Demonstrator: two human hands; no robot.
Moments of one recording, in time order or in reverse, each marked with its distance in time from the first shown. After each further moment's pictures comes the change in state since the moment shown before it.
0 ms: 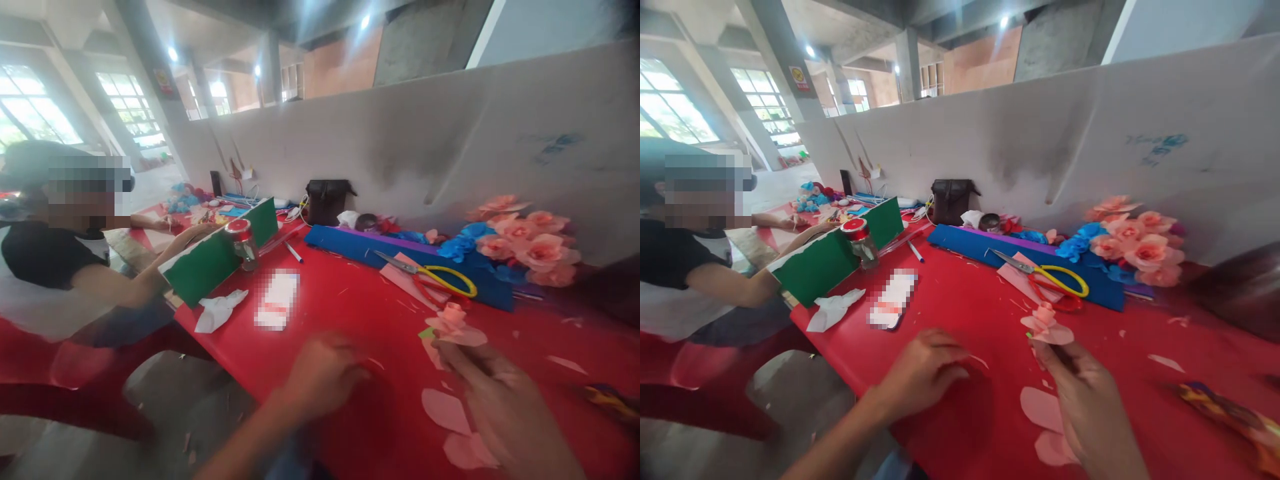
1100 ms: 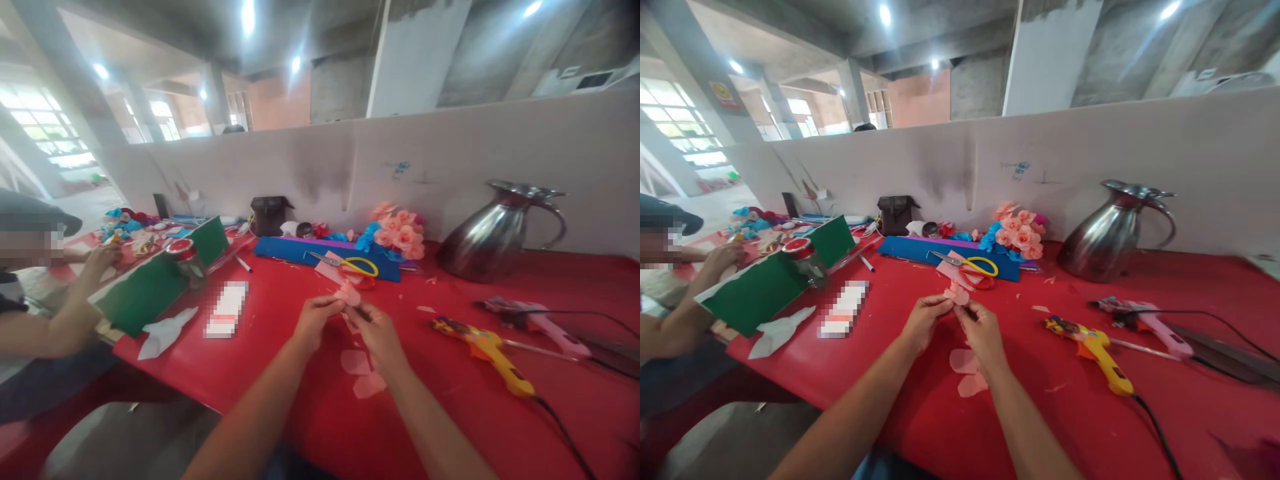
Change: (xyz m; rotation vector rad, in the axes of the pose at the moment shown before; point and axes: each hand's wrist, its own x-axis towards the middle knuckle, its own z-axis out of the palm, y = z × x) left_hand 0.090 0.028 0.088 -1.389 0.159 -0.375; right_hand 0.010 0.019 -0.009 0.075 -0.150 -0.097
